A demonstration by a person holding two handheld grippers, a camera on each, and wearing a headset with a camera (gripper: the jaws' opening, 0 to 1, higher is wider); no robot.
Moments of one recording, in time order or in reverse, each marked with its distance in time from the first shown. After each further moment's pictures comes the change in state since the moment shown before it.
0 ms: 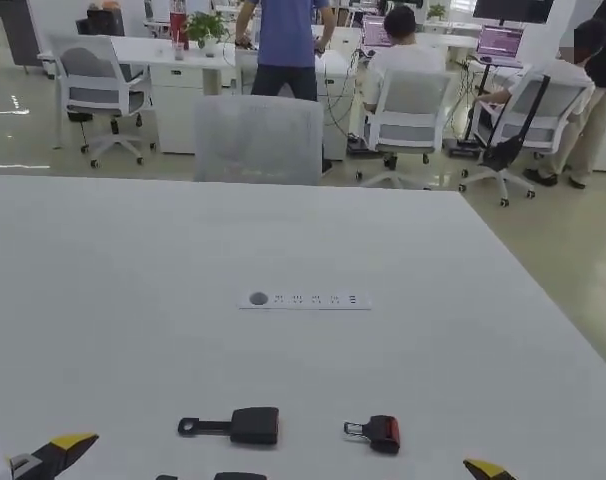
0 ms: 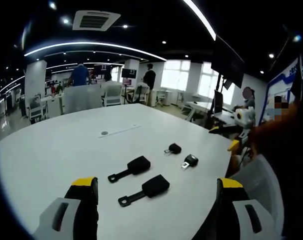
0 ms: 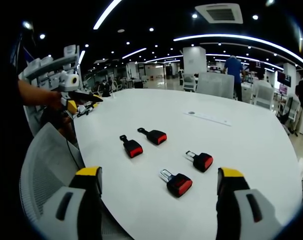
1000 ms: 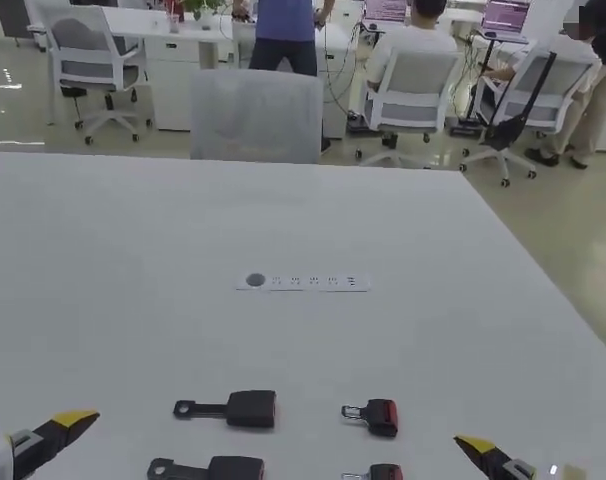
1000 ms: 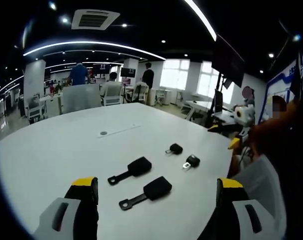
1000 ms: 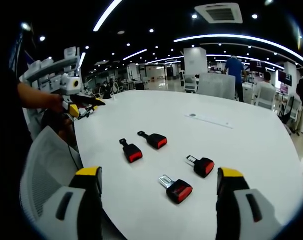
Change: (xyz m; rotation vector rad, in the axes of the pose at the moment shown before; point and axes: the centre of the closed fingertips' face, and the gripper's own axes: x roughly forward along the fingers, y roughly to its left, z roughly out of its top) left arm 0.013 0.008 0.002 0.002 0.008 -0.010; right arm 0.012 -0.004 0.012 0.007 -0.014 0.018
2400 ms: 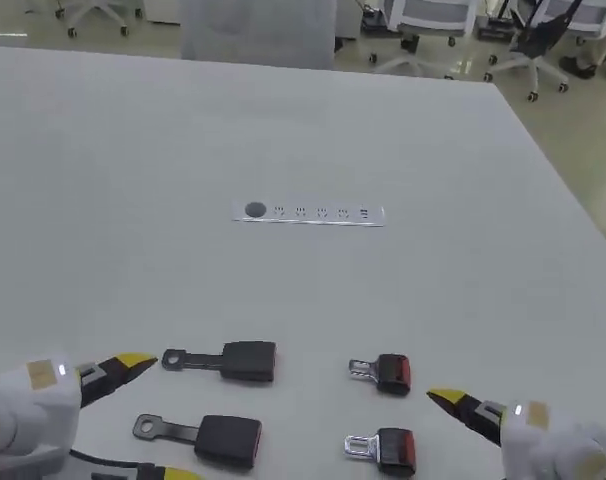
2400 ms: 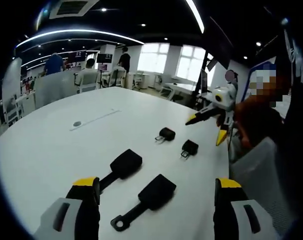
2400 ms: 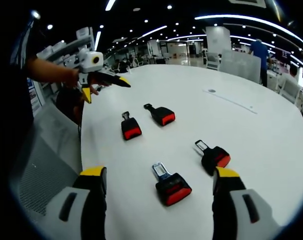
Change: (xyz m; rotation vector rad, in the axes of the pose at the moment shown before) left arm 0.098 0.006 -0.030 0.079 0.164 -0.207; right arm 0.065 -0.020 -0.050 -0.079 0.247 0.217
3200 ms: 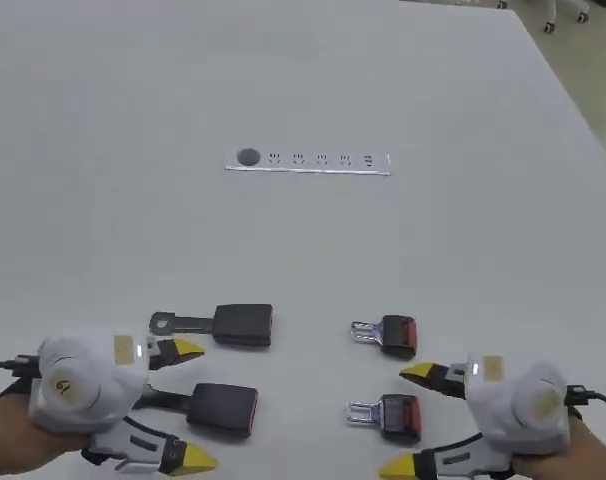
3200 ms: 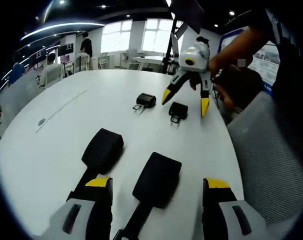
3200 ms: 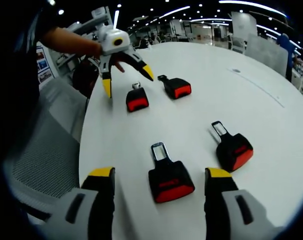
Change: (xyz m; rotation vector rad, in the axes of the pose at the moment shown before) left arm 0.060 0.006 -0.061 0.209 0.229 -0.212; right arm 0.035 -0.007 -0.041 -0.095 0.198 0.177
